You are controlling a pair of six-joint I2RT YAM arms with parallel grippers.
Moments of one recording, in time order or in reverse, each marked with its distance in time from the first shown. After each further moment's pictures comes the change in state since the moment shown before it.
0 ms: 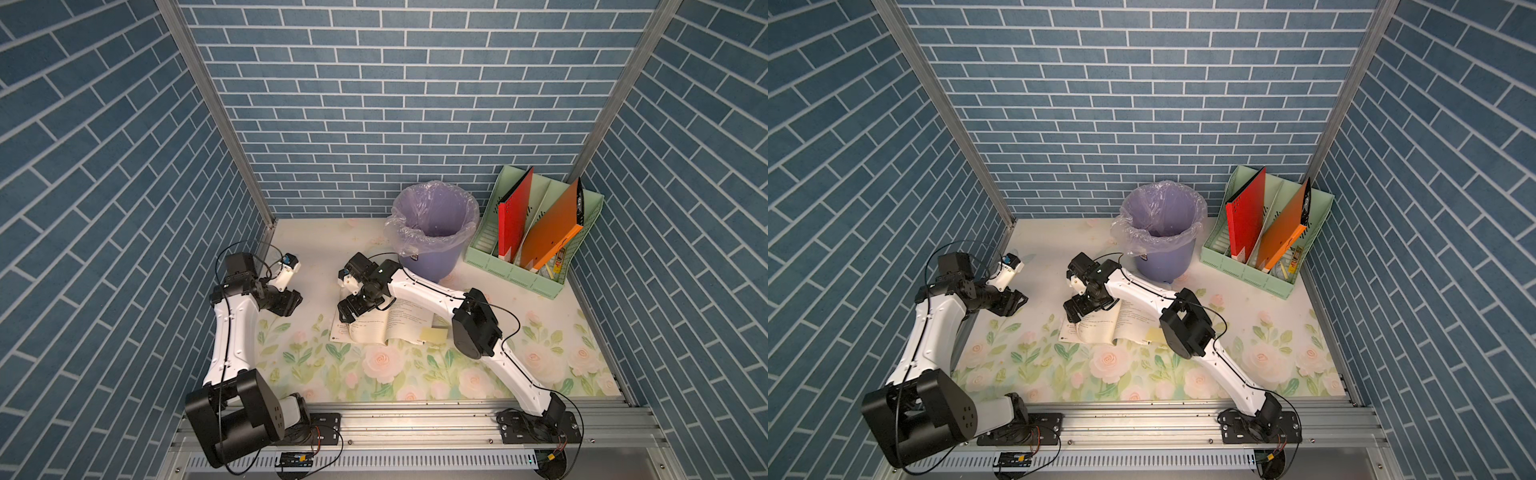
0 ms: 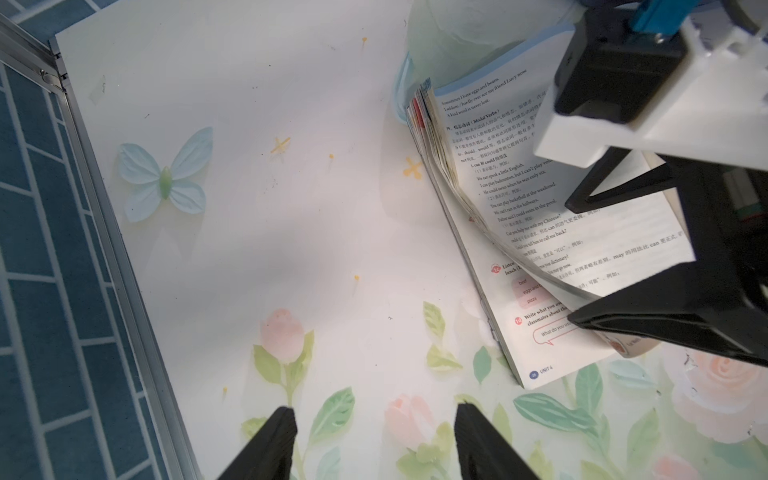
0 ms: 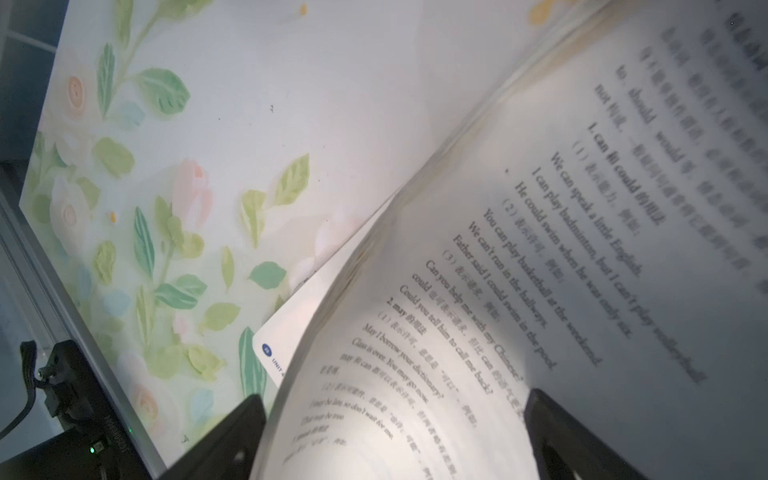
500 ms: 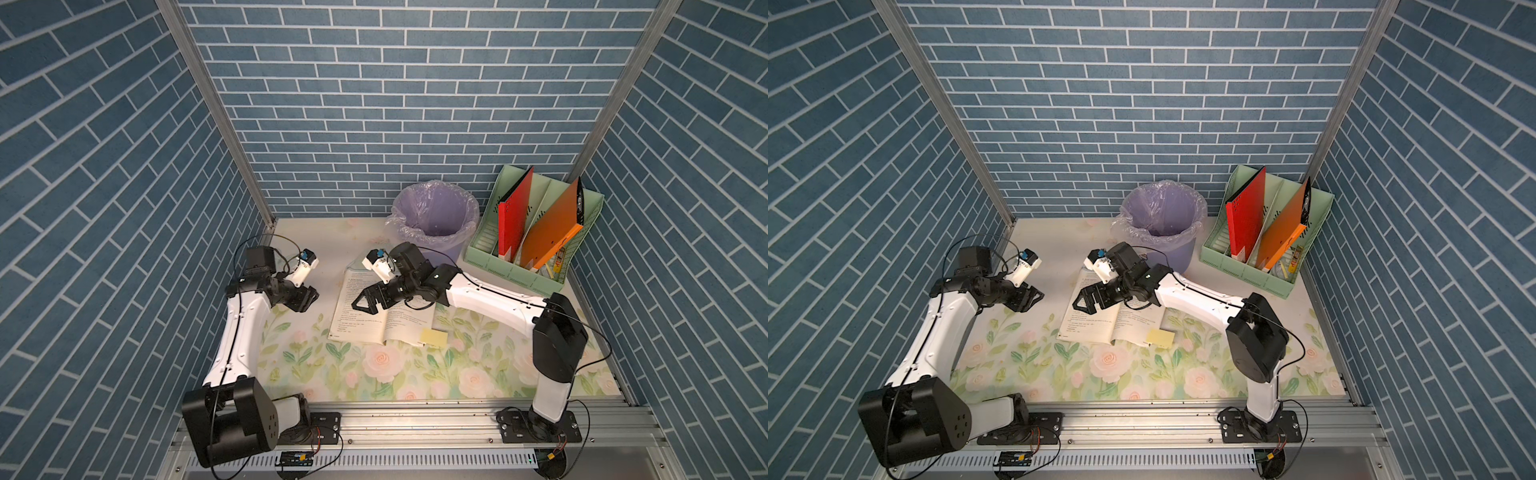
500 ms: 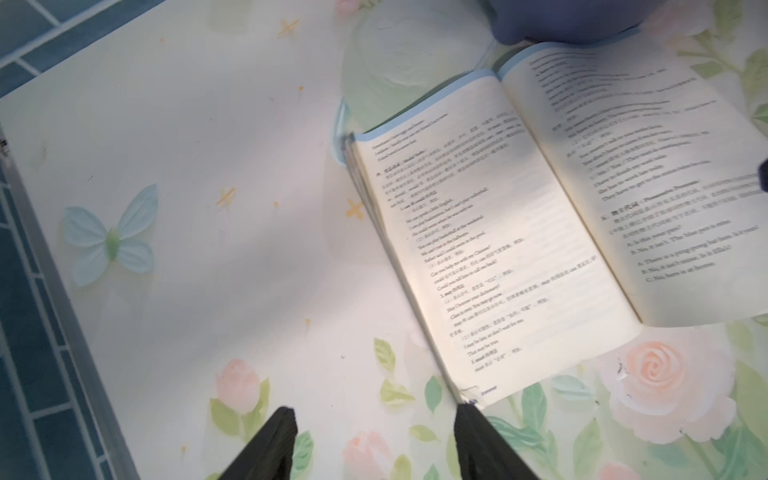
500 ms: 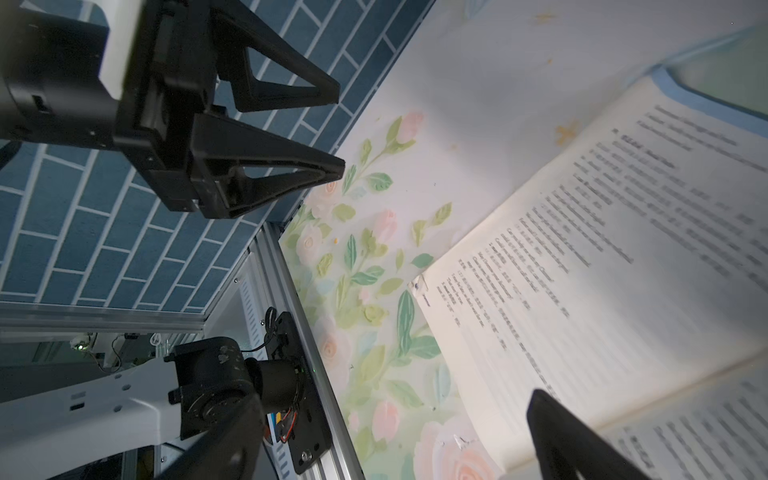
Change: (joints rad) left arm -0.243 -0.011 0.014 0.016 -0.010 -0.105; right arm -0.098 -0.684 -0.845 0.583 -0.195 0.179
